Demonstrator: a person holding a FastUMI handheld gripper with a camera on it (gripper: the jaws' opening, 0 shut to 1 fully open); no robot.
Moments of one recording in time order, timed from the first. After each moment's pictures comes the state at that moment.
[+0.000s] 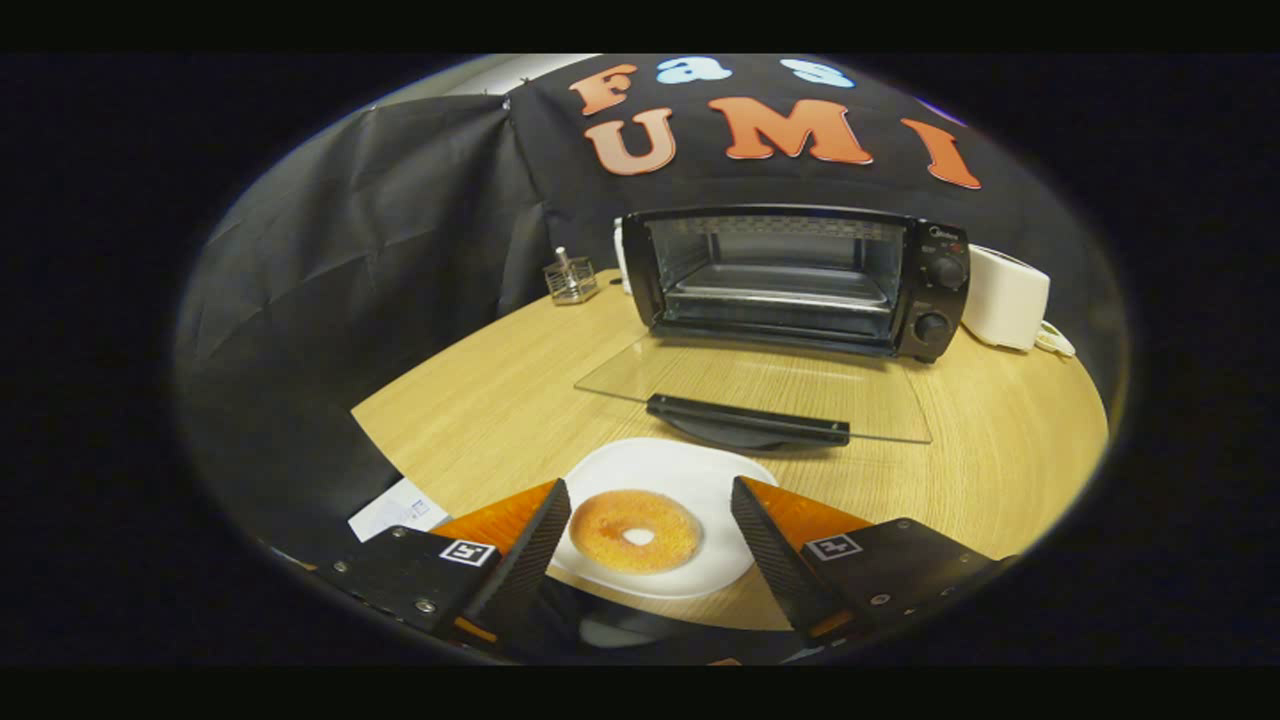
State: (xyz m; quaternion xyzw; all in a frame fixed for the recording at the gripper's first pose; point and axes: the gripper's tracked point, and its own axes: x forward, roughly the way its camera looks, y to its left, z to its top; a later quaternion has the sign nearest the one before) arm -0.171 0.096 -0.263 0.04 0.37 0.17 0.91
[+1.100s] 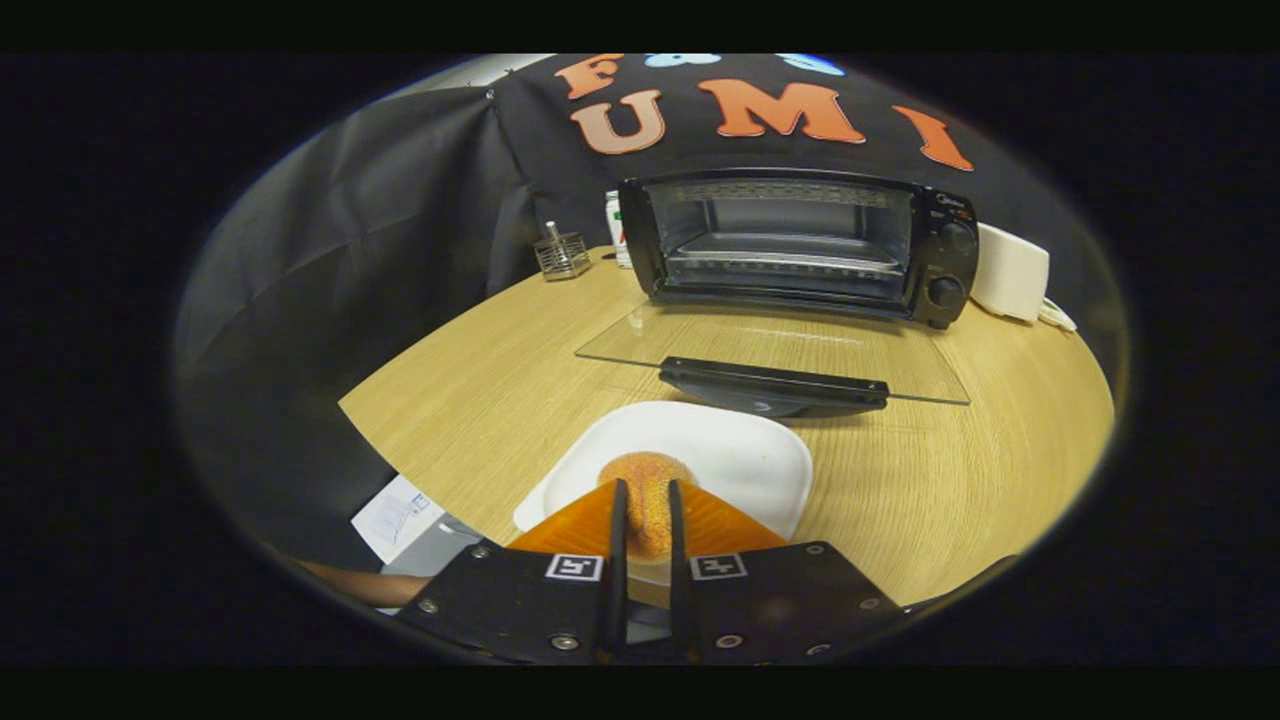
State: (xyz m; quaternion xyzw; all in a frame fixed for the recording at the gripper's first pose) arm -0.168 0.112 -0.280 0.06 0.40 0.14 0.91
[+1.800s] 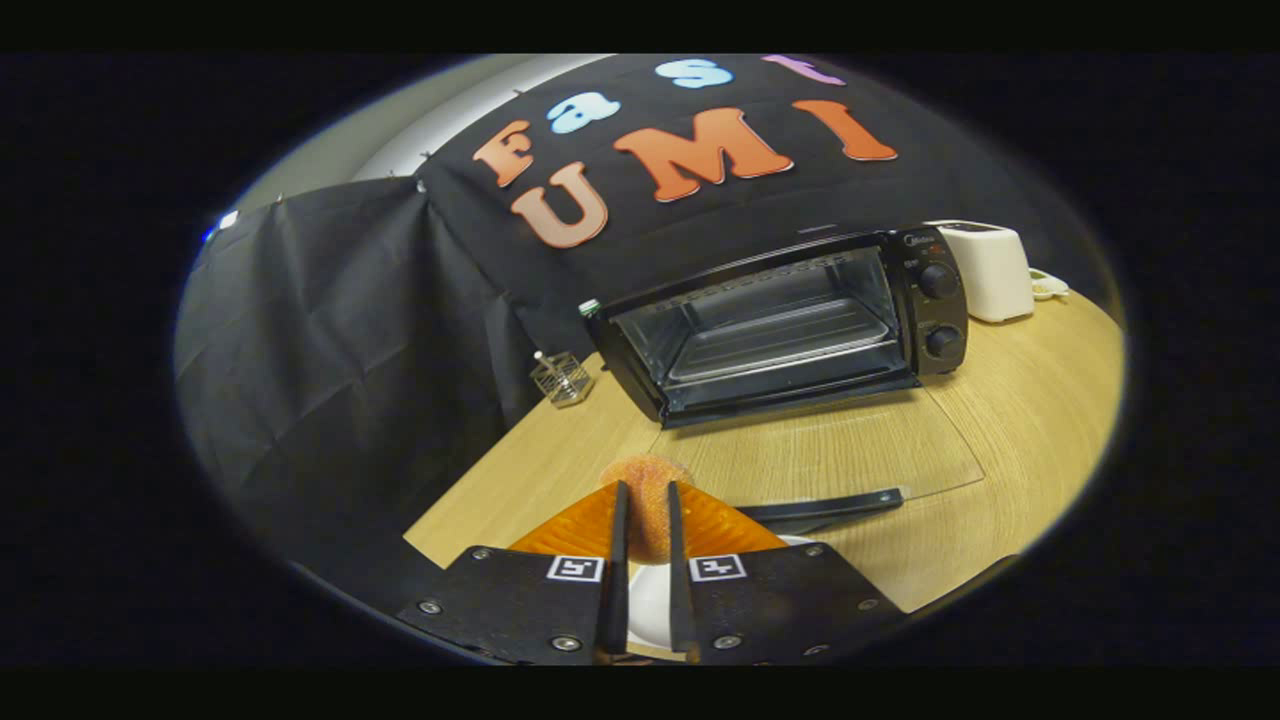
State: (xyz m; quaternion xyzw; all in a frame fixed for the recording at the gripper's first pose) arm -0.067 0.111 -0.200 0.24 0.27 0.09 0.93
